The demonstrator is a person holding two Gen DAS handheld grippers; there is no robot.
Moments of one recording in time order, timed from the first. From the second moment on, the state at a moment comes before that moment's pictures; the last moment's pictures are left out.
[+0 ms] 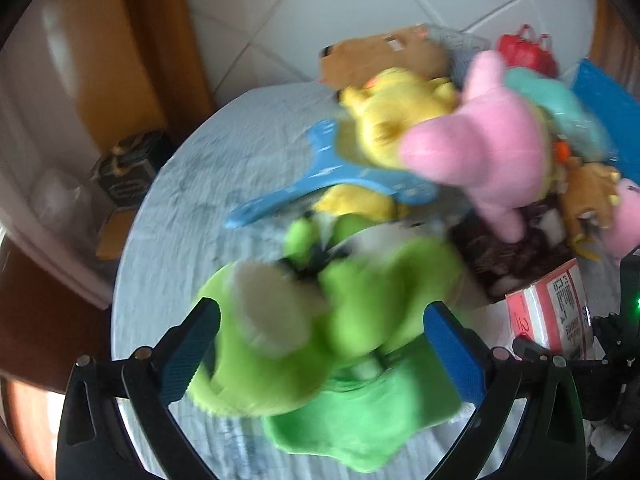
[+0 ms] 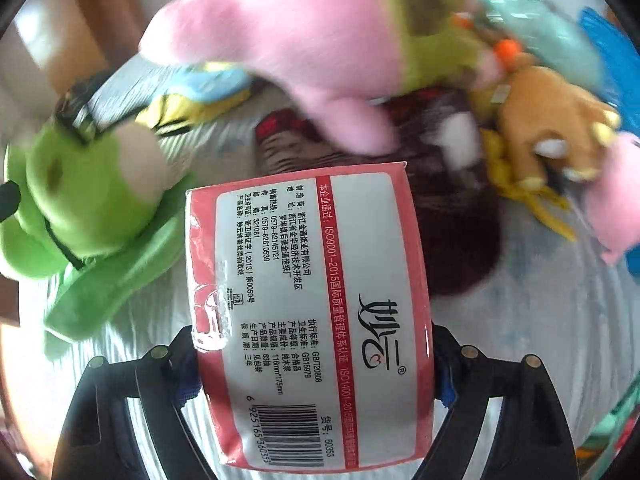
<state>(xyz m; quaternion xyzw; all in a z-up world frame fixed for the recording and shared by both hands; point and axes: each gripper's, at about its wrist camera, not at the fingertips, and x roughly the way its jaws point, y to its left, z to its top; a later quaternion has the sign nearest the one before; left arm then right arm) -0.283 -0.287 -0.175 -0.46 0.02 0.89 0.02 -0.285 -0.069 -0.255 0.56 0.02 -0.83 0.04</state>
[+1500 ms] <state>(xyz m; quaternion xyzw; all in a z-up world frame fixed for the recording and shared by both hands) -0.360 -0.088 -0.304 -0.56 -0.07 0.82 -0.04 -0.304 0.231 -0.288 0.60 -0.01 -0.80 0.03</state>
